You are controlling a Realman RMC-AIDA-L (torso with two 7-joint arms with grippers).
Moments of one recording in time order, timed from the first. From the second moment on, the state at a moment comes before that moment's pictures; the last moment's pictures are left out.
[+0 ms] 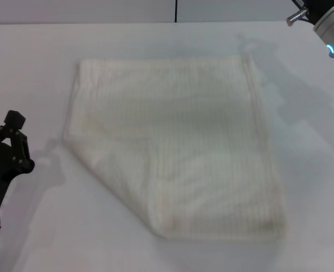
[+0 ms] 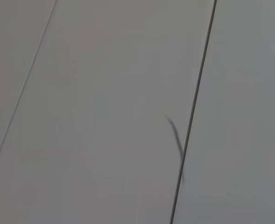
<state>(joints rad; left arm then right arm) -0.14 -2.07 -0.44 -0.27 2.20 1.56 -0.18 0.72 2.08 -1.02 -0.20 -0.69 -1.19 0.29</state>
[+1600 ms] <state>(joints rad) -0.12 -2.07 -0.44 -0.27 2.19 1.54 -0.23 0.67 2.09 -1.02 -0.19 -0.69 -1.25 0.29</state>
